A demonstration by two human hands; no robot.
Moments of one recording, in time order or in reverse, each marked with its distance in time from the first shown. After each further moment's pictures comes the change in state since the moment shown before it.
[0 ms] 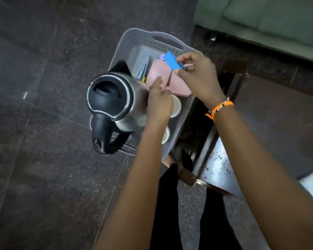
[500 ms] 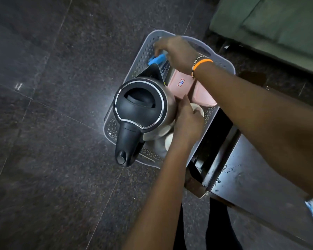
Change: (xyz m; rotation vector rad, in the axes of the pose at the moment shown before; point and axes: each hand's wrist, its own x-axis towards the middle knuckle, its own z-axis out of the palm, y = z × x) left_hand 0.005 -0.018 -0.009 0.096 -0.216 -0.038; right_hand 0.118 -0.016 0.092 -0.735 -0.419 -0.467
